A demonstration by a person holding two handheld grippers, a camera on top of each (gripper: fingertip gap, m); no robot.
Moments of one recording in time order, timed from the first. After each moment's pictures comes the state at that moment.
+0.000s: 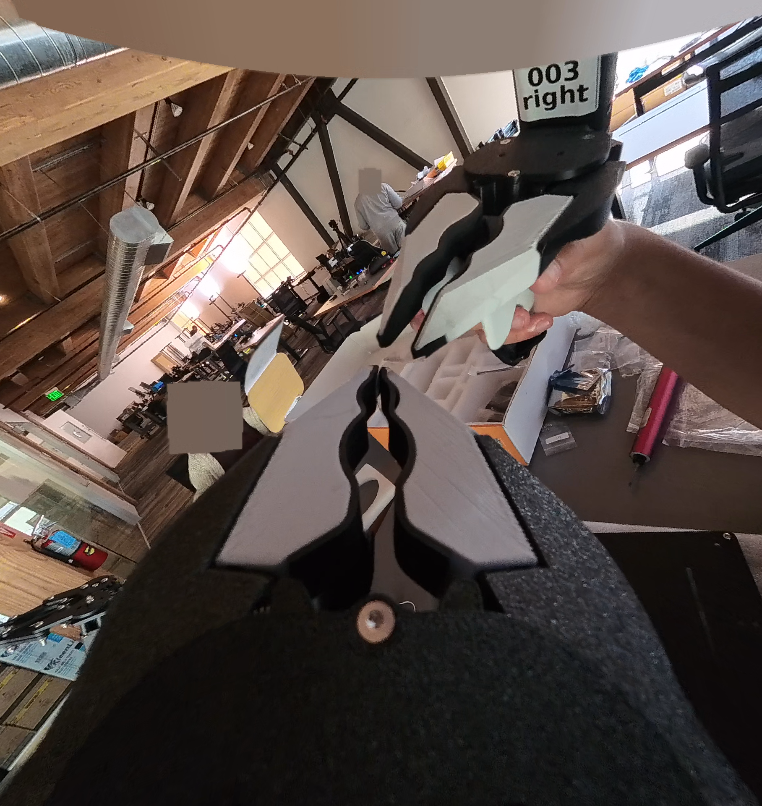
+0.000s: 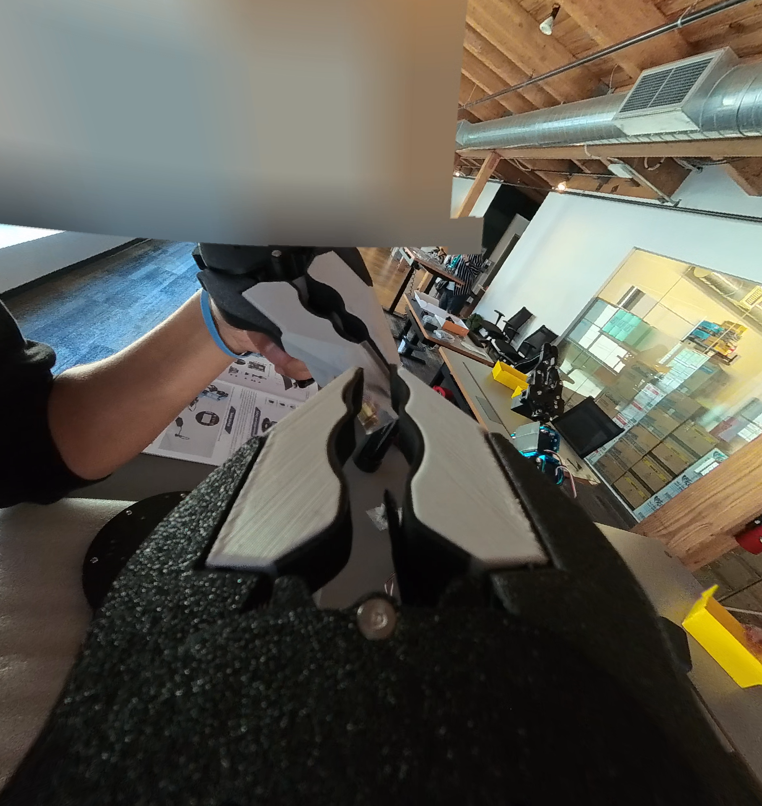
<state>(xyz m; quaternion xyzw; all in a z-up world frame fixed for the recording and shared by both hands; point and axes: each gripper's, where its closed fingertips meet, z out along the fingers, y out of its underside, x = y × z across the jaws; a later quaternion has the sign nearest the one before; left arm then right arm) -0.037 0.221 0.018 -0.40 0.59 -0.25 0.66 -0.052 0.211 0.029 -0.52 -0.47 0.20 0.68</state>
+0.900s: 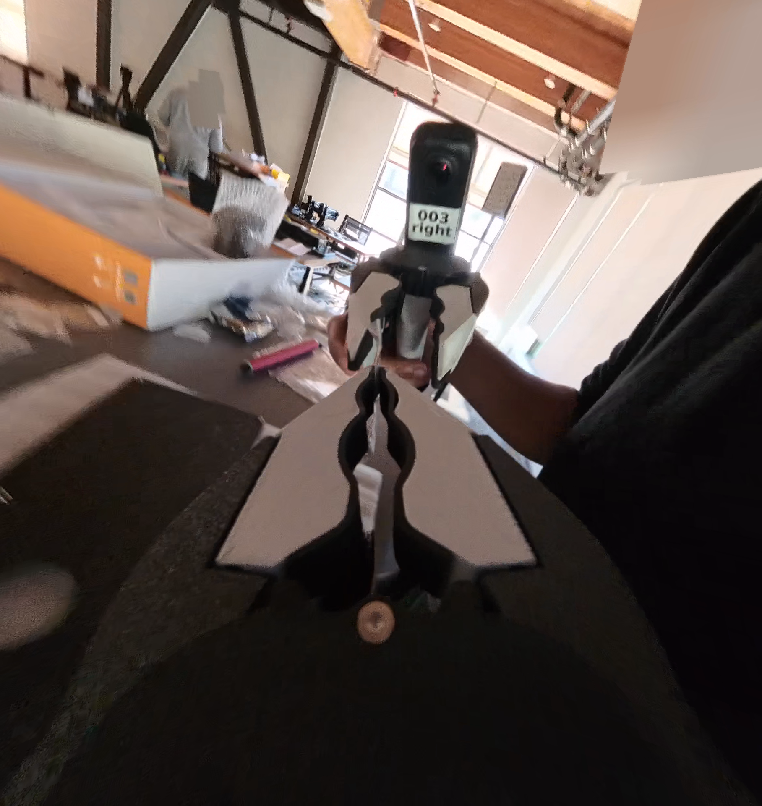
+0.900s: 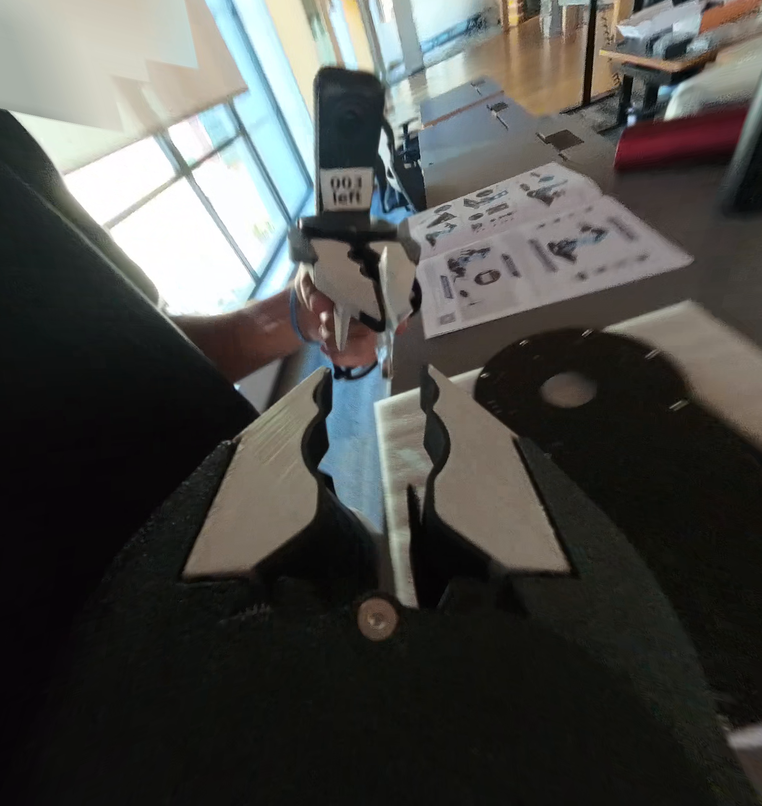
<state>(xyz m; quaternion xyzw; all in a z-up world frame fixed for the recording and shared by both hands) -0.131 0.061 -0.142 -0.56 0.40 -0.64 0.34 -0.124 0.050 -0.154 -0.70 -0.35 0.46 0.42</state>
